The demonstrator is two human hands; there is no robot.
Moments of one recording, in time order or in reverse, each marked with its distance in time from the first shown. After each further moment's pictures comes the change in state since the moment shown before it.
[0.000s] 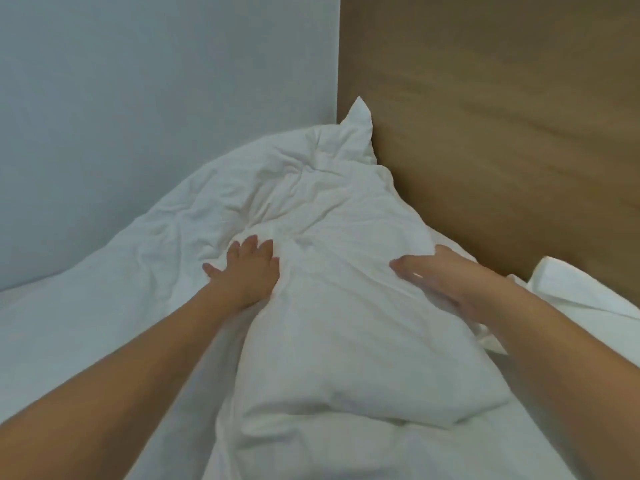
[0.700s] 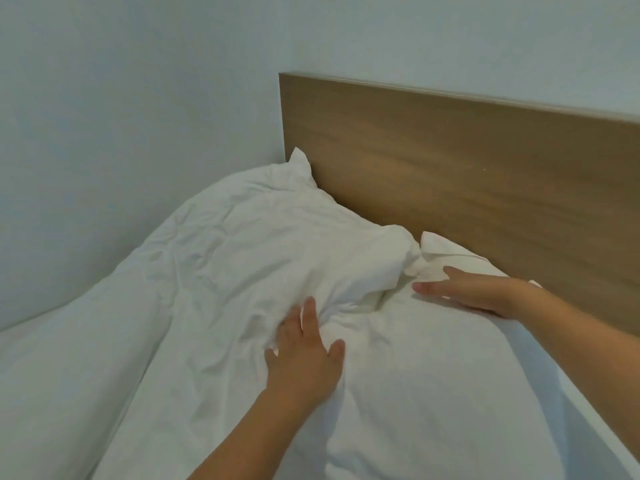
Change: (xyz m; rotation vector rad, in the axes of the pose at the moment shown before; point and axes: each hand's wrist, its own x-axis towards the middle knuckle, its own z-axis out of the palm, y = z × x) left_hand -0.247 0.046 0.036 -0.170 0.025 0.305; right_hand -0.214 0.068 -0.086 -0.051 -0.168 -0.045
